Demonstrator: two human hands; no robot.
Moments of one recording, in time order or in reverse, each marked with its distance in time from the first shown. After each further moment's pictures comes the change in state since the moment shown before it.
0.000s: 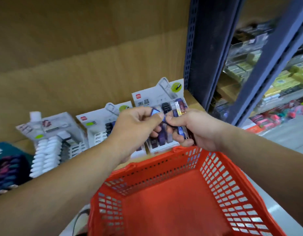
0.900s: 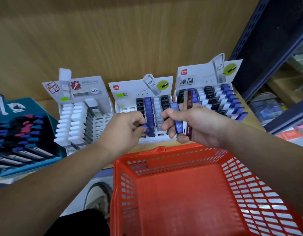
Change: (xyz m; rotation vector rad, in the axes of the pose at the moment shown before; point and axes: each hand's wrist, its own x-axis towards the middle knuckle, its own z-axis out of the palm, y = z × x) left_hand -0.007 -0.139 -0.119 0.491 0.079 0.103; right_hand 0.064 0.023 0.094 -0.058 -0.102 0.156
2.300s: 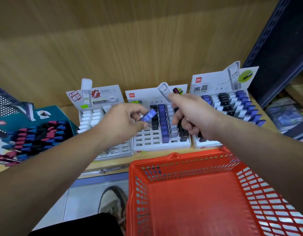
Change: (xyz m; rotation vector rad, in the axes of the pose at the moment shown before) left_hand 0.017 0.012 -0.063 0.093 -0.069 -0.119; right_hand 0.026 -0.034 0.032 -0.262 0.256 -0.052
